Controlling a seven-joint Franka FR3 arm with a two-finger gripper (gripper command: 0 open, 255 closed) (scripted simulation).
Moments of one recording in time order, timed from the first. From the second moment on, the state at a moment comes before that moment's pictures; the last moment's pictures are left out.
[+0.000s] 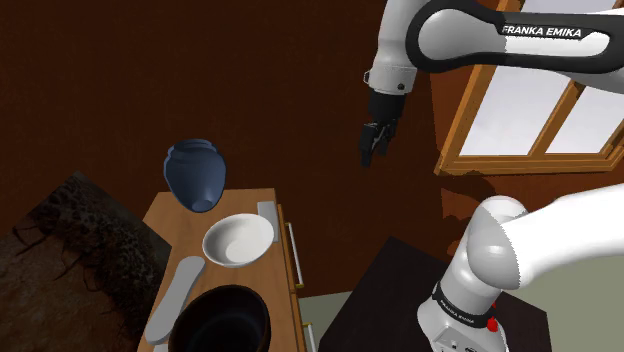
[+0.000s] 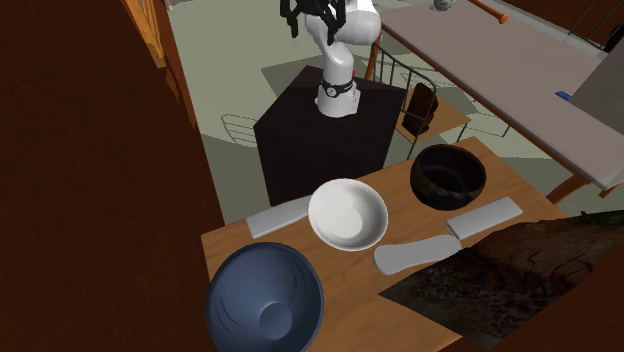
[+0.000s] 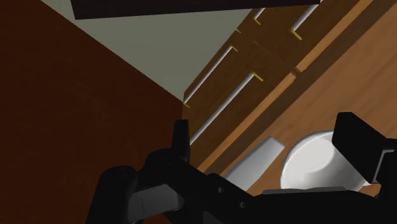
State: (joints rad) arm 0.00 -0.81 0.06 -2.41 0.05 1.59 0.05
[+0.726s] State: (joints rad) arm -0.04 -0.56 0.18 -2.46 0.11 1.89 0.29
